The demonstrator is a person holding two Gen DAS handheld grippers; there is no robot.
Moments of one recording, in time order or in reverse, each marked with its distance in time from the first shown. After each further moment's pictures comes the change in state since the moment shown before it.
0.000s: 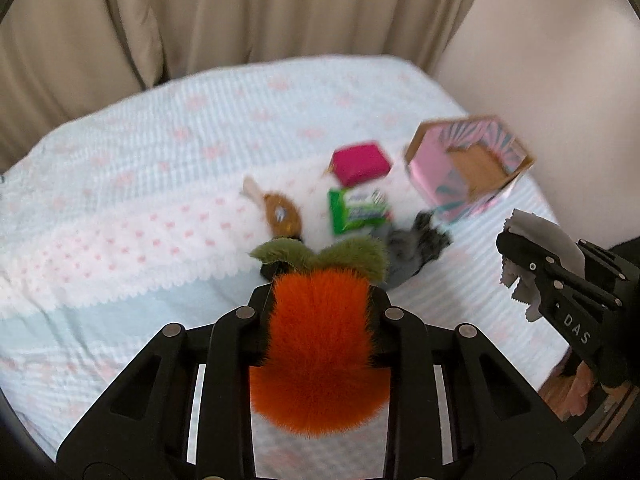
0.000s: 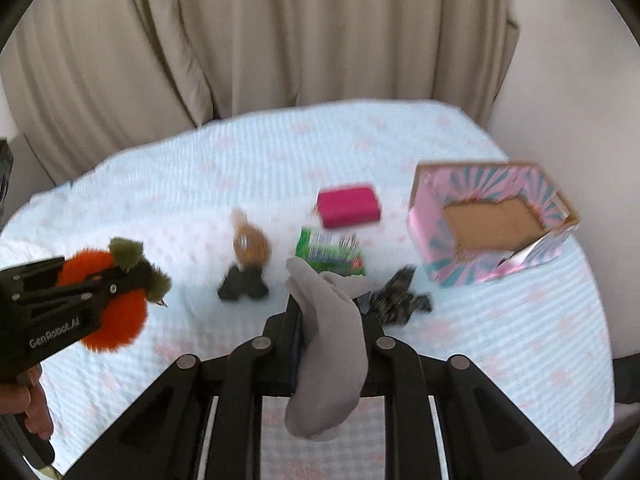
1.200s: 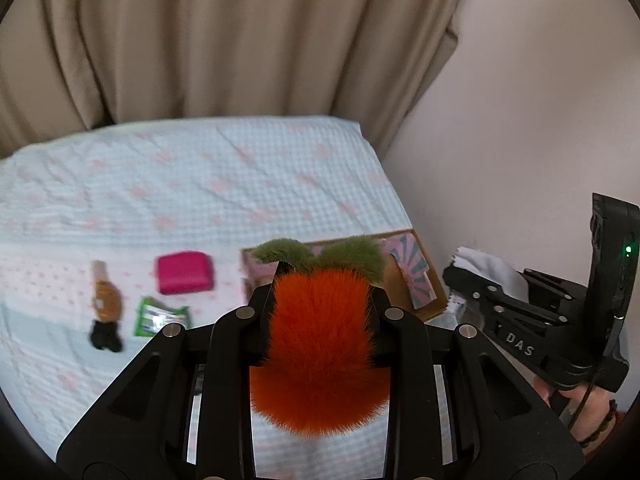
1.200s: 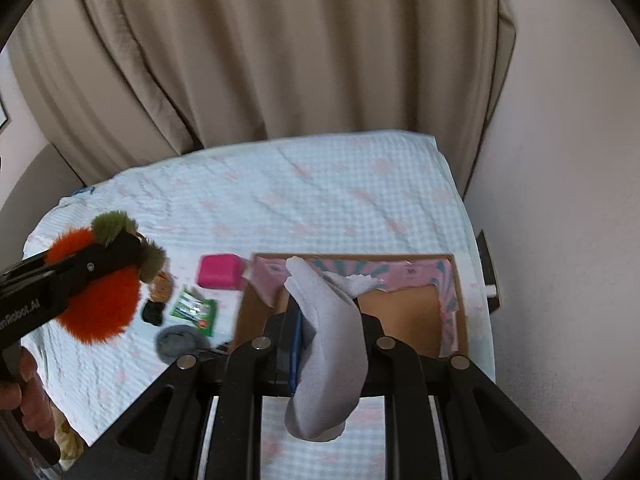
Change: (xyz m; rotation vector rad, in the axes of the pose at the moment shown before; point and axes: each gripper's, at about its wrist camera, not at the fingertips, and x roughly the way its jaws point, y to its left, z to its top) left arm 0.095 -0.306 0.201 -0.187 -0.057 0.026; right arm 0.049 -0.318 0.166 -0.120 0.106 0.216
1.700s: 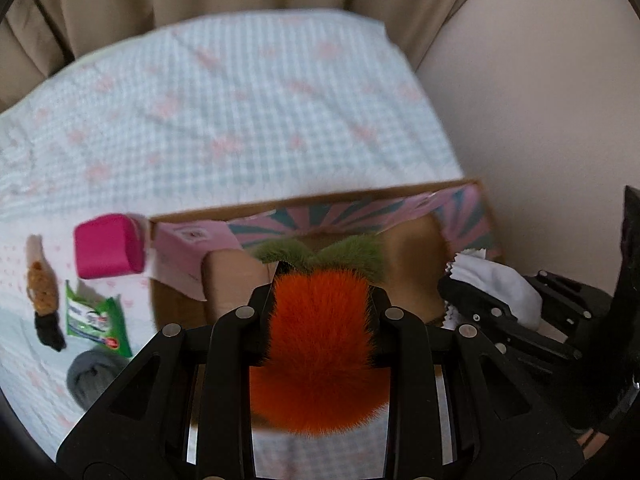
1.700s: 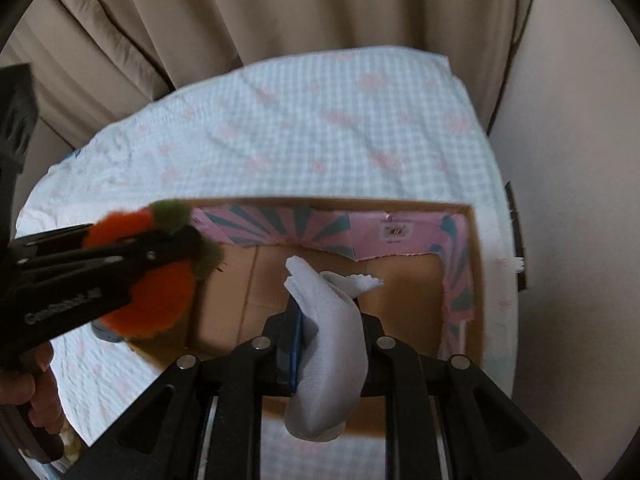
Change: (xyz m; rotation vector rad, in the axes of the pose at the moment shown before) left arm 0.224 -0.022 -0.013 -0.022 0.297 0.092; right arm 0.150 -0.080 -0.020 -0.026 0.198 0.076
